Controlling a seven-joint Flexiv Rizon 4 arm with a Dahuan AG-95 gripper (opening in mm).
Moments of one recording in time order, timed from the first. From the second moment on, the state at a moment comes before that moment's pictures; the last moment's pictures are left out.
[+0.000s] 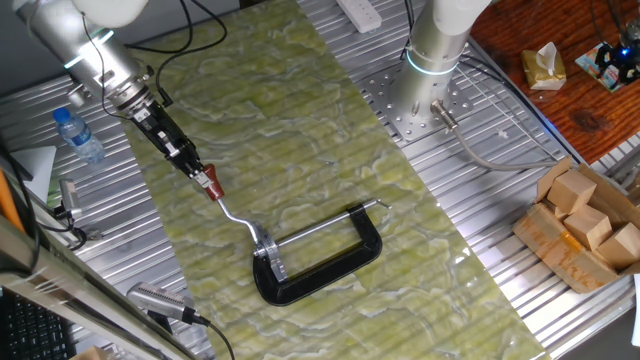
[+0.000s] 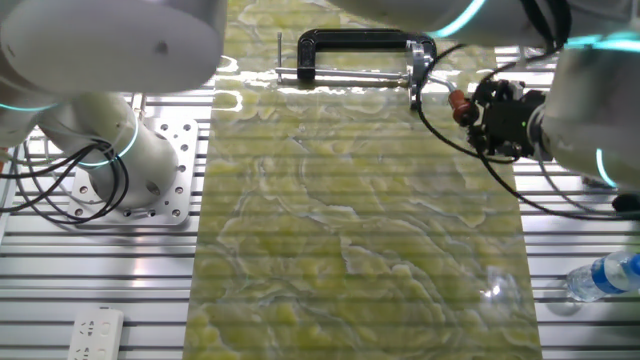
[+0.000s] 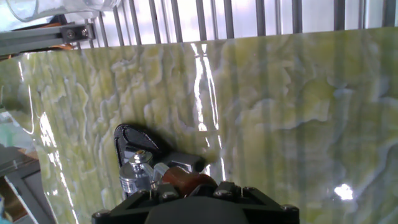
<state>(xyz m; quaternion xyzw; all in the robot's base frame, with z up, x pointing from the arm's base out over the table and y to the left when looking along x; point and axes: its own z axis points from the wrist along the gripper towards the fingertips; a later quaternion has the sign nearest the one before) 0.610 0.045 0.142 -0.01 -0.94 -0.30 0.15</state>
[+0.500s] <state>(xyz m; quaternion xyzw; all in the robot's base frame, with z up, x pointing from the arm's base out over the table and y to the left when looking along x) 0.613 0.055 0.158 -0.03 -0.95 -0.27 0.15</state>
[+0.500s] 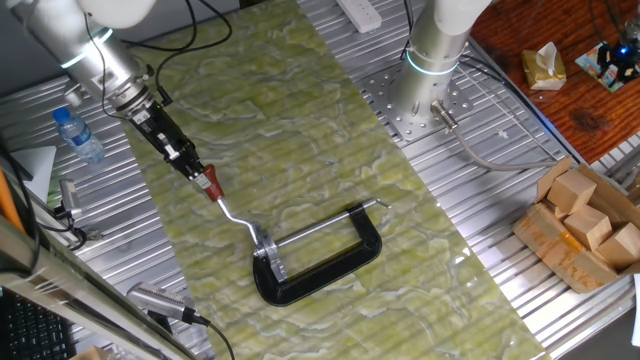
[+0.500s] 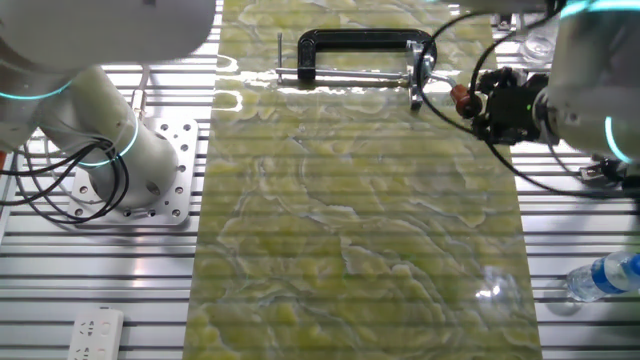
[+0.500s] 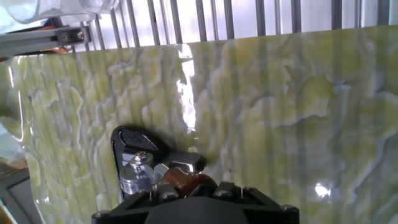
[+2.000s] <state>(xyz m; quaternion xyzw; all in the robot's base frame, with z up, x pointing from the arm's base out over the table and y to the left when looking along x) 0.623 0.080 0.182 -0.06 -0.96 -0.23 0.15</state>
